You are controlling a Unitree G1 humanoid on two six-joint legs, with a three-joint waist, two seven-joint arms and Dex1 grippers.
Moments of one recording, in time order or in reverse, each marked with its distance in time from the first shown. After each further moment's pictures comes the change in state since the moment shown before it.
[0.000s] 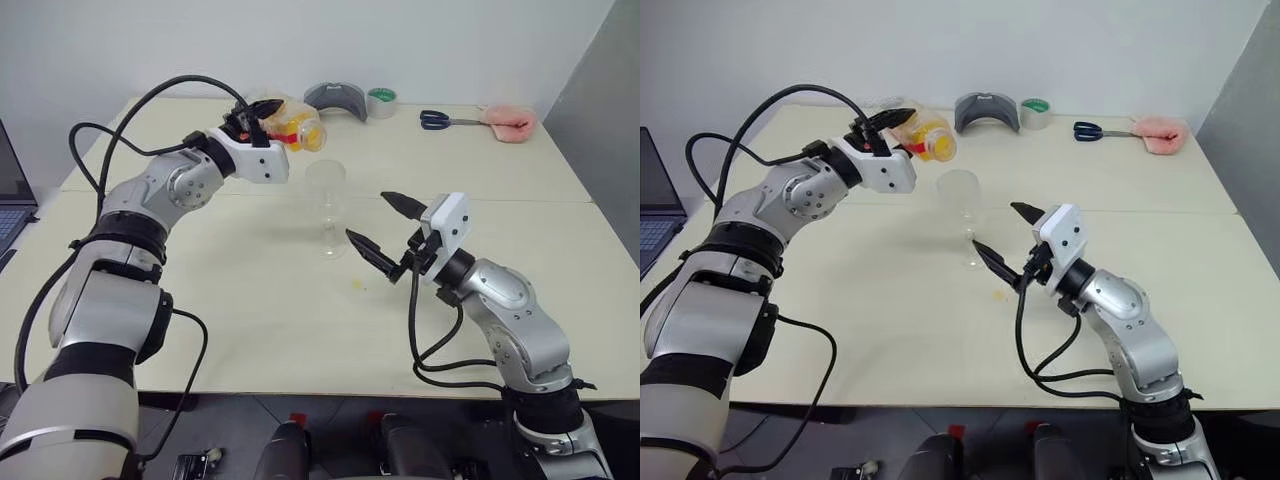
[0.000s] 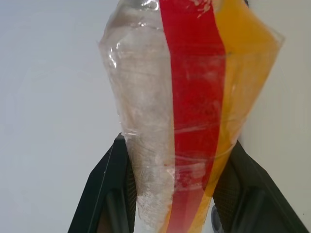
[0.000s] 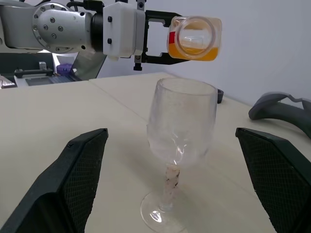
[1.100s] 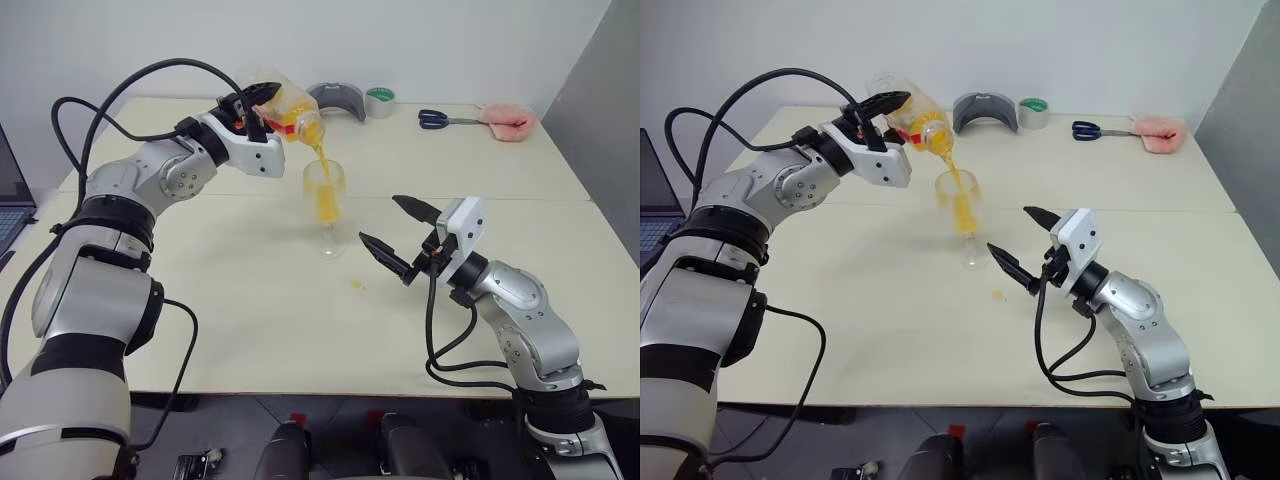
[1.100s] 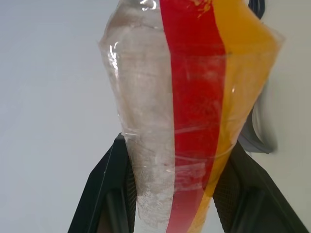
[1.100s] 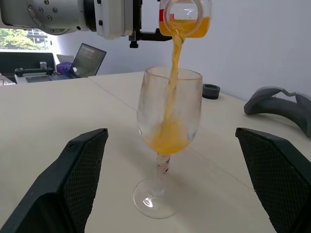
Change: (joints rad) left arm -0.069 0.039 -0.073 0.035 0.098 -0.032 0.131; right arm 0.025 -0.049 -0.047 0.059 0.036 -0.059 0.060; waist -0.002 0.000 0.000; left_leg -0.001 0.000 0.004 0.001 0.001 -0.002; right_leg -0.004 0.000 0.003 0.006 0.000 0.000
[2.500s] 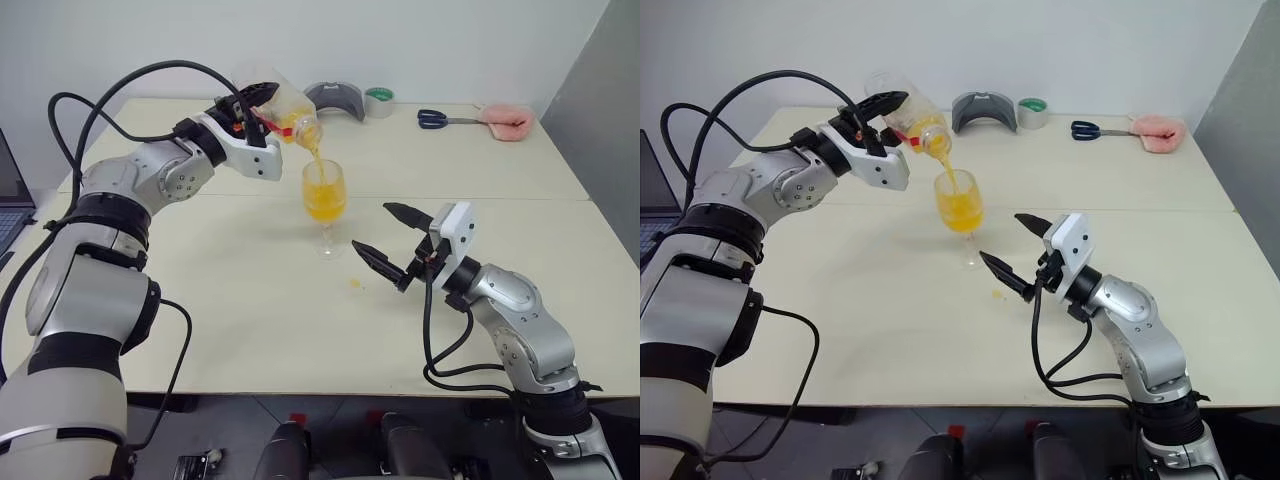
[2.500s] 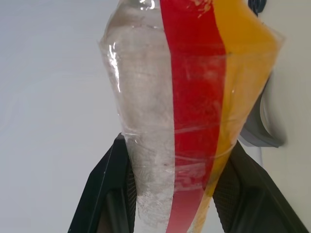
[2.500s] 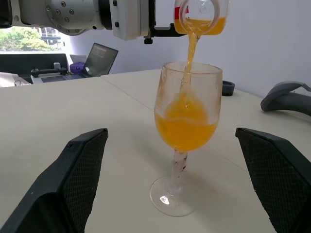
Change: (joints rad) left arm -0.017 0.017 -0.047 0.009 0.059 0.014 0.088; right arm 0.006 0.006 0.025 -0.005 0.019 0.020 0.017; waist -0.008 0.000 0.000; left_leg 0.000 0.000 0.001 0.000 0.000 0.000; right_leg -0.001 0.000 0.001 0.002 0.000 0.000
